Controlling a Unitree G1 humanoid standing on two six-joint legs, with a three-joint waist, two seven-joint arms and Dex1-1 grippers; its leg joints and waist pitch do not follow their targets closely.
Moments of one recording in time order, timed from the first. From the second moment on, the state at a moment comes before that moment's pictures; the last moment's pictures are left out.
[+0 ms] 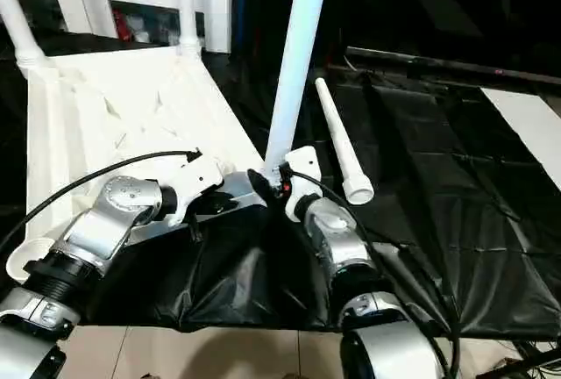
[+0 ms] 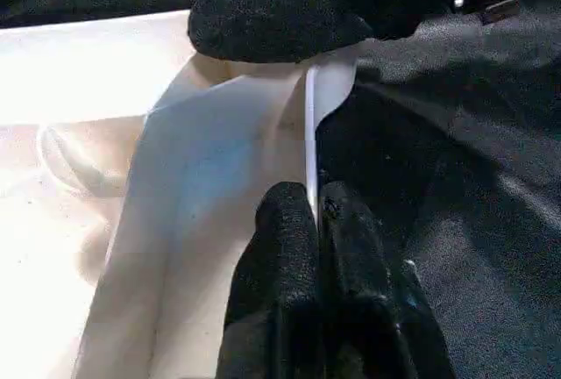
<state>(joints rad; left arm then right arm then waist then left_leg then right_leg) -0.57 0.34 -0.30 0.43 0.13 0.29 -0.91 -0.63 0.01 0.00 0.96 0.08 -0.17 0.51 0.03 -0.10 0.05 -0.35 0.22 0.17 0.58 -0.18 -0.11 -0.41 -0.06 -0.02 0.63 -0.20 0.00</state>
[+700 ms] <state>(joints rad) -0.53 0.55 -0.30 0.42 0.01 0.08 -1.31 -0.65 -0.19 0.16 0.90 0.08 -0.16 1.25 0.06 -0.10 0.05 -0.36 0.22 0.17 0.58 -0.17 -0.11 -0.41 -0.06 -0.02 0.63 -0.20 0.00</state>
